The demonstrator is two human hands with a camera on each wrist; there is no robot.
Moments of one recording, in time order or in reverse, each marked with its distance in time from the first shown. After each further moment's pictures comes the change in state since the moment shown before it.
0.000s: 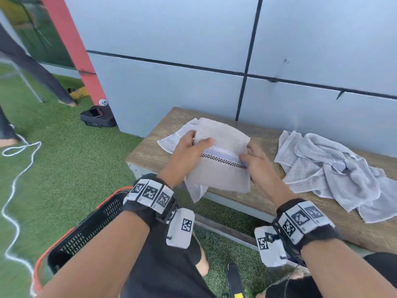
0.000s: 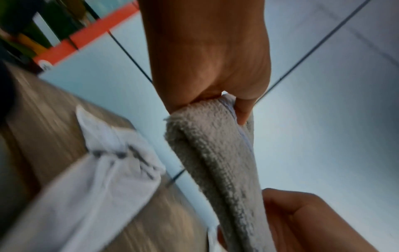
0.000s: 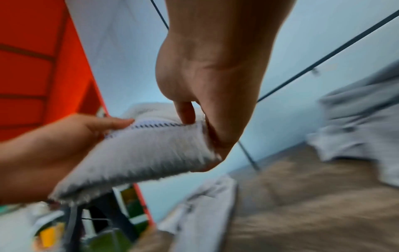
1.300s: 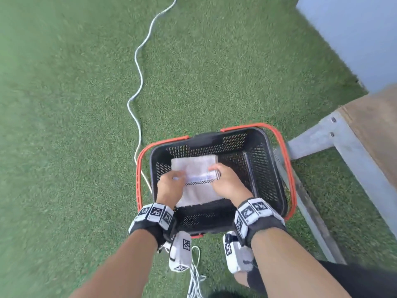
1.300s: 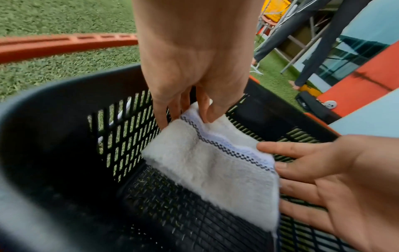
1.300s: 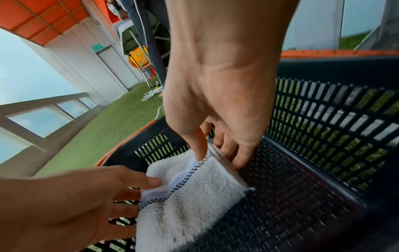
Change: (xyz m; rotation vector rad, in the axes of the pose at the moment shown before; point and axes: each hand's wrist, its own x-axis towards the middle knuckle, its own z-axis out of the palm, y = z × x) left_hand -0.143 -0.435 -0.282 0.090 0.821 -1.050; right_hand 0.024 0.234 0.498 -0.653 -1.137 0.370
